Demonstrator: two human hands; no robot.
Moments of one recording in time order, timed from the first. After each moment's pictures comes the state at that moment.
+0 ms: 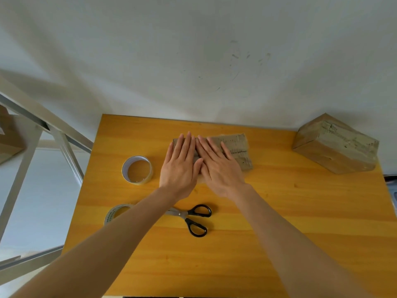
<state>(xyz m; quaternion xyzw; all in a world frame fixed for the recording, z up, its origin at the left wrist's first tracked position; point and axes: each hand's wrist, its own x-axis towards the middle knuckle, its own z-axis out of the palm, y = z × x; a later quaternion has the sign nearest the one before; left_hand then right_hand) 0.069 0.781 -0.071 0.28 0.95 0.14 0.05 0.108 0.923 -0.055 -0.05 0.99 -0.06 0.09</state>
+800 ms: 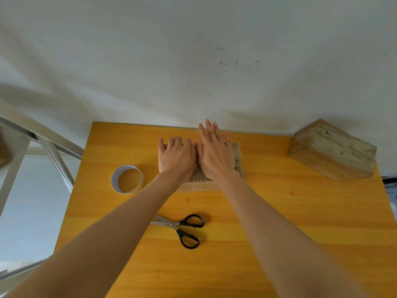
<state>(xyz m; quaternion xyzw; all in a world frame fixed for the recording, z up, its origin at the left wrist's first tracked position) 0.027 0.827 -0.054 0.19 0.98 0.05 0.07 0.052 0.942 -0.056 0.08 0.99 -0.09 0.05</state>
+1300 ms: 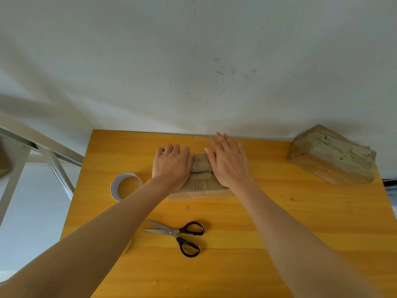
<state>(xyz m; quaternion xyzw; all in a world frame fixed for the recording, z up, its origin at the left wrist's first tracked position) 0.016 0.812 -0.061 0.27 0.96 0.05 0.02 0.062 0.976 -0.055 0.07 0.99 -0.05 0.07</state>
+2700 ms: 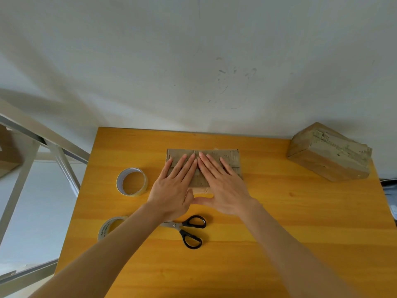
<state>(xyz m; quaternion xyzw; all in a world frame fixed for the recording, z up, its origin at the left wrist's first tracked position) 0.078 0.770 -0.060 0.40 0.91 0.04 0.05 0.126 0.951 -0.052 -0.11 0.99 -0.05 0.12</state>
